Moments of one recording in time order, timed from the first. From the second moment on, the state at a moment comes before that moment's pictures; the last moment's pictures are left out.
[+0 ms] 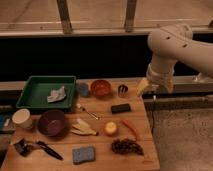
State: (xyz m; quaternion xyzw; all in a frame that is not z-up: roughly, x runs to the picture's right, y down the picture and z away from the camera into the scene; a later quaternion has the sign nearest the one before) arm 0.217 0.019 0.630 -0.24 0.25 0.61 0.71
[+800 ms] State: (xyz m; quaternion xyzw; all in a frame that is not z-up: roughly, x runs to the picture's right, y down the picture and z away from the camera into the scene) arm 0.184 0.017 0.625 -0.26 0.22 0.56 0.76
